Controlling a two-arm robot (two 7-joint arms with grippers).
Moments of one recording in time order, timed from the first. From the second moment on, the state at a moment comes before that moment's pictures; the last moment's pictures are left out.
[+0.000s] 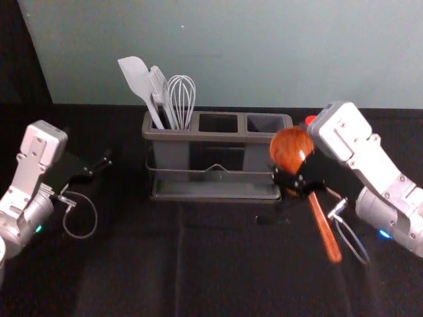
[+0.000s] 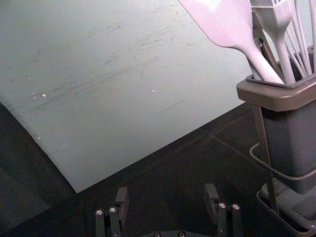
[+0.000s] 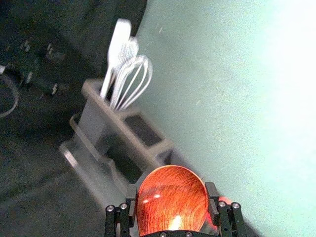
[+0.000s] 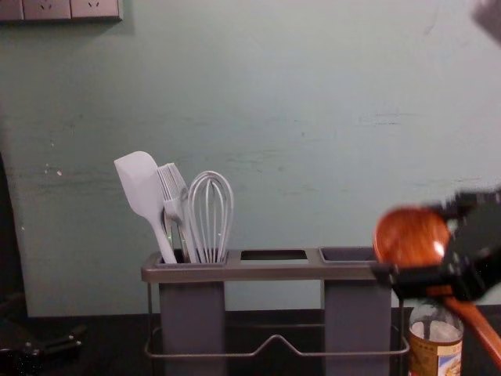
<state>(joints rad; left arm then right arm) -0.20 0.60 0.45 -1.41 -0.25 -0.12 0.03 0.03 0.46 -0.27 -2.05 -0.20 0.43 0.39</state>
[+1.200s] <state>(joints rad) -0.20 0.60 0.45 -1.41 -0.25 -0.12 0.03 0.02 0.38 -0.24 -2.04 -0.21 0.33 0.33</state>
